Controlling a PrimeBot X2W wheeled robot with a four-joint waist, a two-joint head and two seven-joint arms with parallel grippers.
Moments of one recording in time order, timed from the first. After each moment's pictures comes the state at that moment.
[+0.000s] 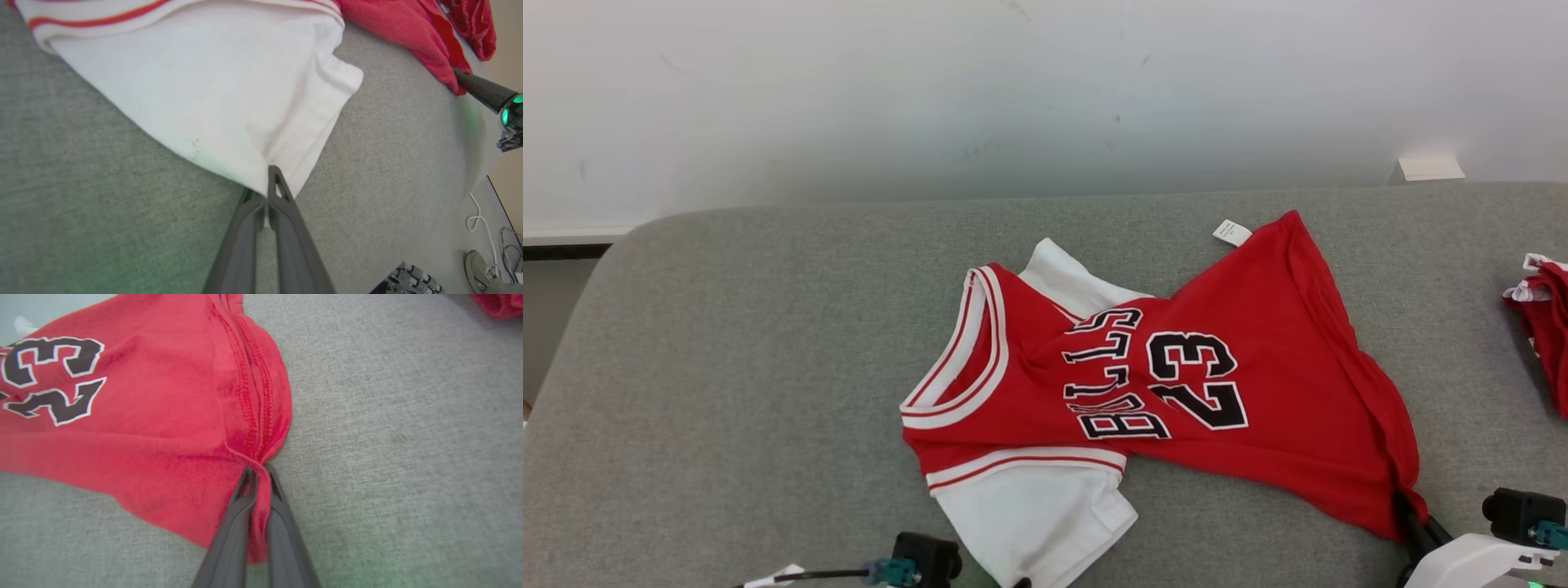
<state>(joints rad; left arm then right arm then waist) -0.08 0.11 -0.43 0.28 -0.43 -0.12 0.26 -0.31 -0.26 0.34 0.77 0.75 0.13 -0.07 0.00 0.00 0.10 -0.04</state>
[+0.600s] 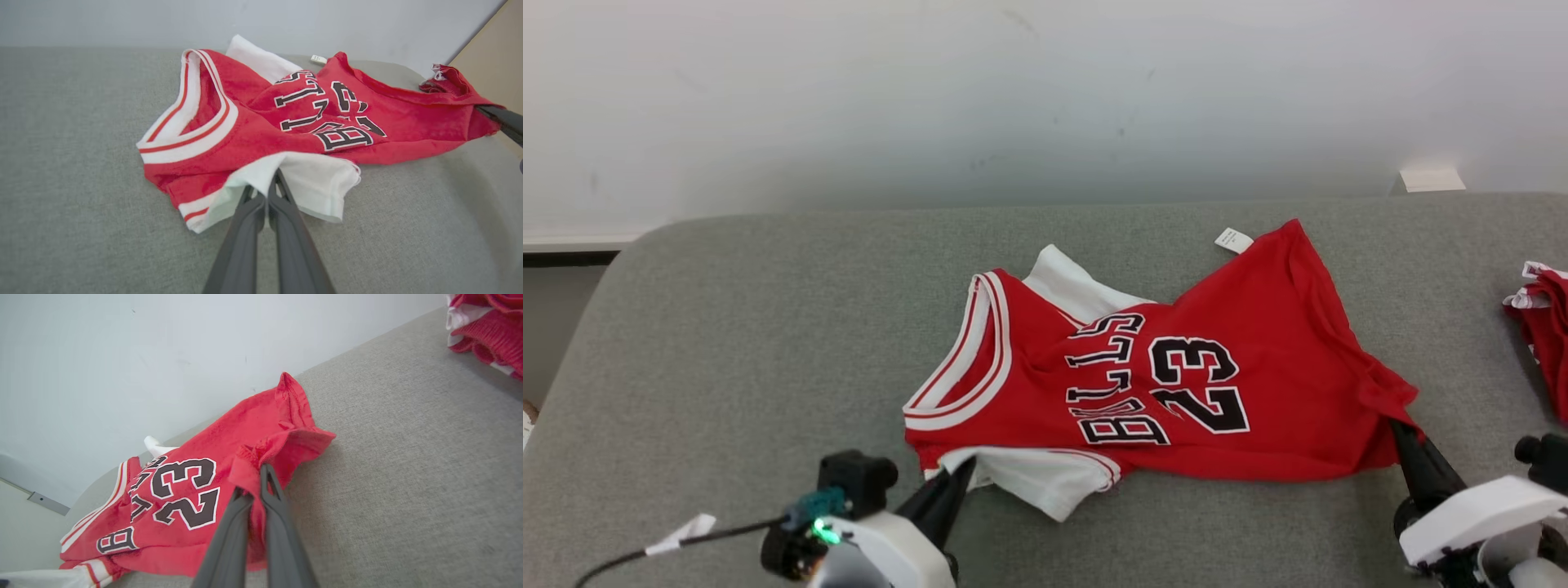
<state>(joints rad) -0.14 0.18 -0.37 0.16 -0.40 -0.09 0.11 -0.29 -0.34 0.40 0.49 1.05 0.13 -0.14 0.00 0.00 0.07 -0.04</state>
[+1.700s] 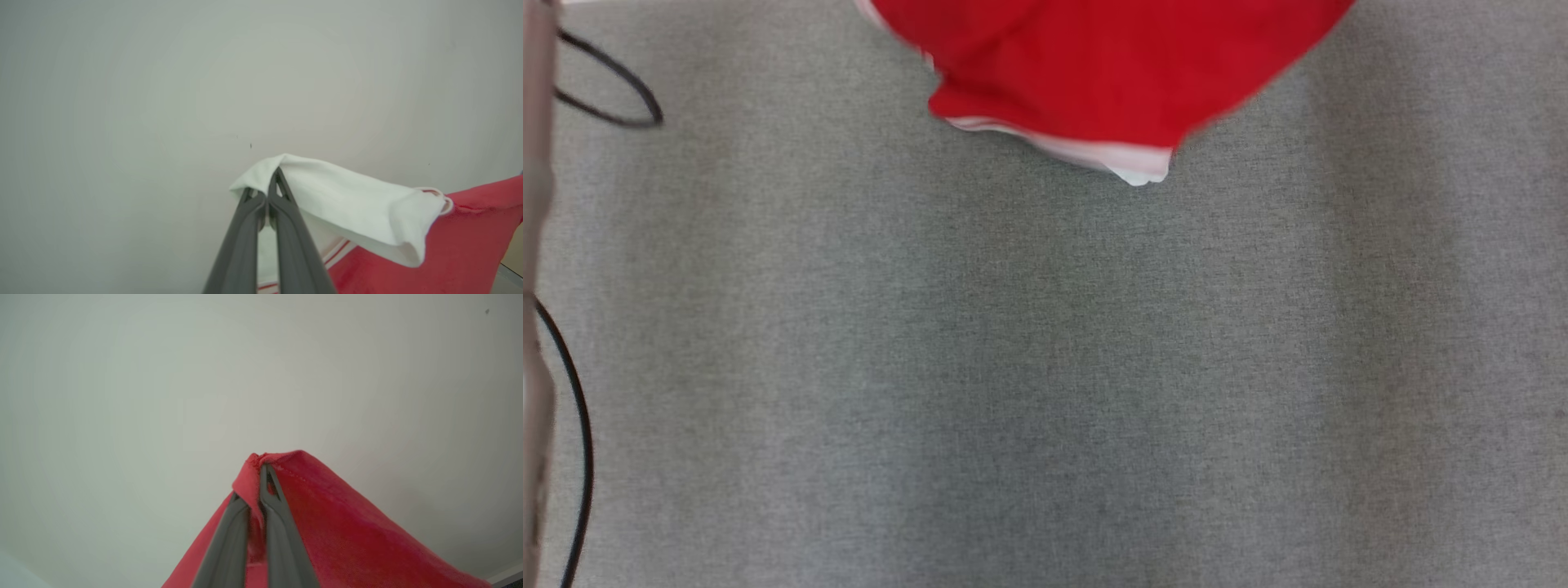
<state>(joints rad) -1.55 0.35 -0.37 0.81 -0.61 -0.13 0.02 -1.52 -0.17 0.22 0.88 1.34 0.13 -0.01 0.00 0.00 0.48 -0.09</state>
